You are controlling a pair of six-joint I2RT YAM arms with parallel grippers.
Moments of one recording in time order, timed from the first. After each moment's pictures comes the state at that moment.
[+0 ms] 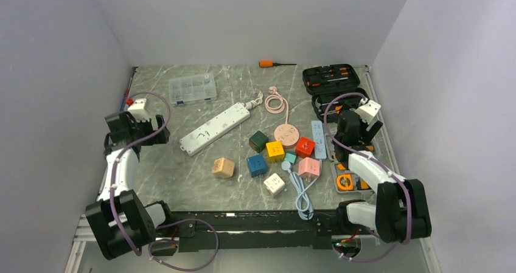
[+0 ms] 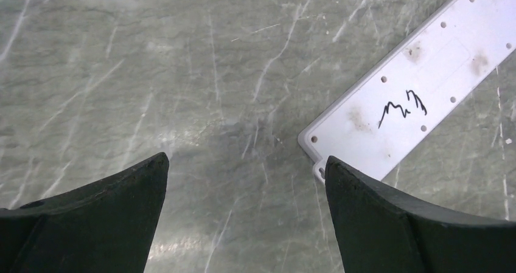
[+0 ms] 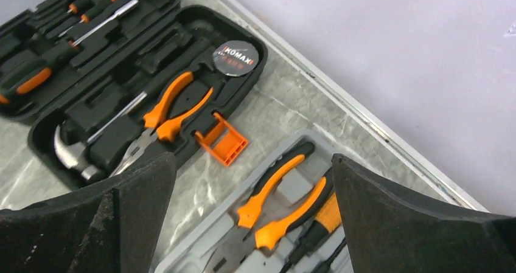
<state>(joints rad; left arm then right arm) 0.39 1.14 0.74 -0.31 0.41 0.16 0.13 1.19 0.51 0.33 0.80 0.26</state>
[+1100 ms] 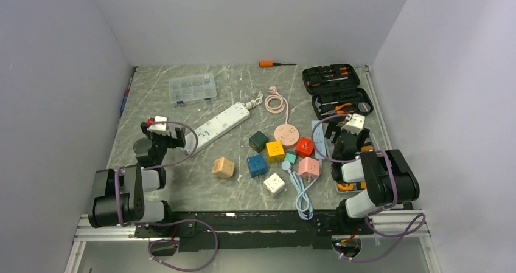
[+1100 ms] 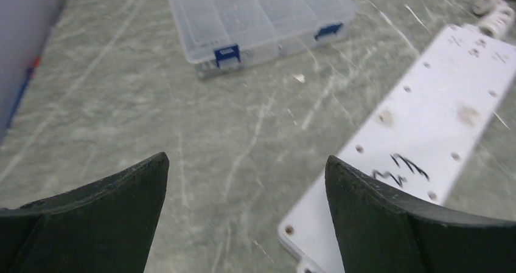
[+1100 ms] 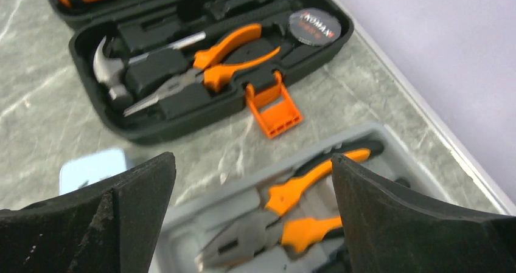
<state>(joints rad) 0.18 1.36 0.13 1.14 0.34 0.08 0.11 1.50 0.18 1.16 0.50 0.04</state>
